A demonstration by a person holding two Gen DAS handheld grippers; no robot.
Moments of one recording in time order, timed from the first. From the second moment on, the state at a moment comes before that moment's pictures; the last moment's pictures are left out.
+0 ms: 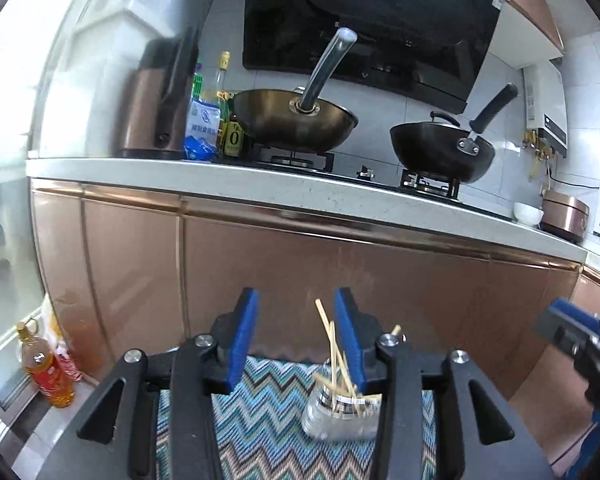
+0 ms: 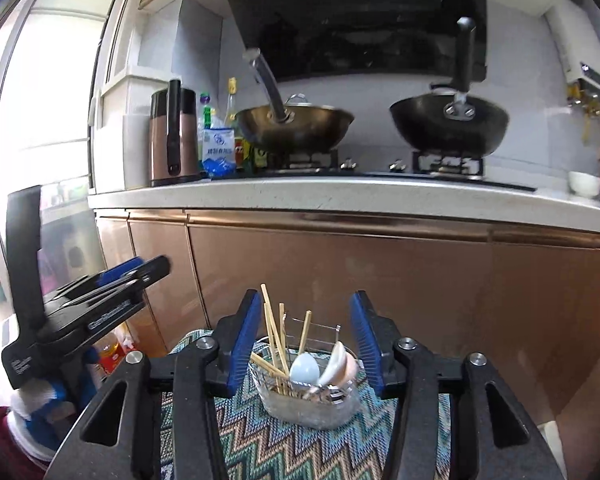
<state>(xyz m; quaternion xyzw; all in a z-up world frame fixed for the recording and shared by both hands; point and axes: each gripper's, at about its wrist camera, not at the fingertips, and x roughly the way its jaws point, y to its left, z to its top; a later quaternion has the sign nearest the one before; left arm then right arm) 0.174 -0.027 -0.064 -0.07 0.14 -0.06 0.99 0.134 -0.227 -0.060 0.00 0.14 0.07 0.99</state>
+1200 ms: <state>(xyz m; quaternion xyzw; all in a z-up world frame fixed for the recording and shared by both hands) 0.020 0.012 -0.036 0.00 0.10 0.02 0.99 -0.044 -0.299 -0.044 0.00 0.06 -0.09 0.99</state>
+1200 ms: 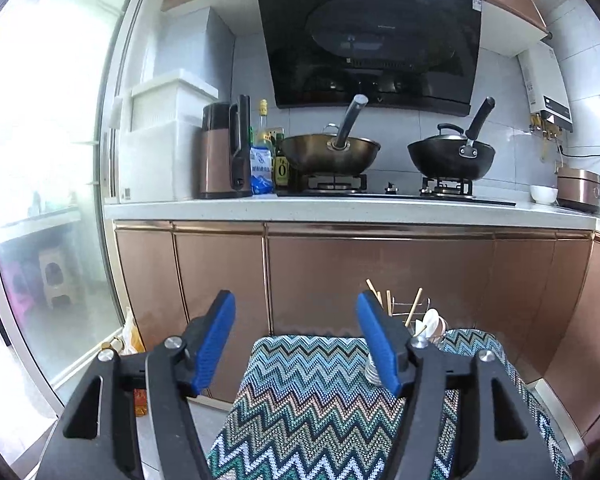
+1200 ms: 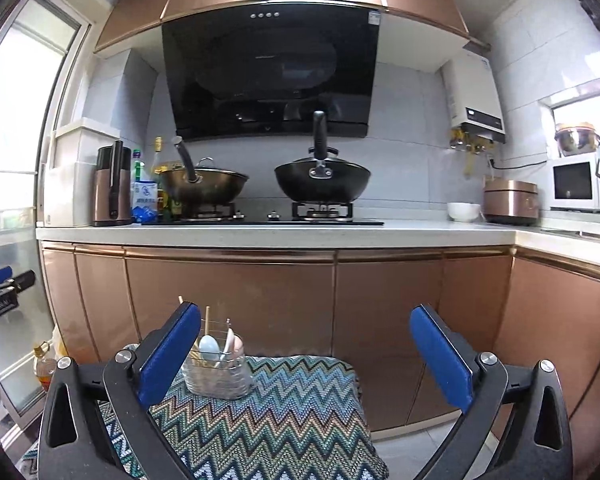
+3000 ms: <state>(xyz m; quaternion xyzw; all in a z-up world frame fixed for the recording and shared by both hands) -0.001 0.027 -0.017 0.00 0.07 0.00 1.00 -0.060 -0.303 -0.044 -0.03 0.04 -0.11 0.99</state>
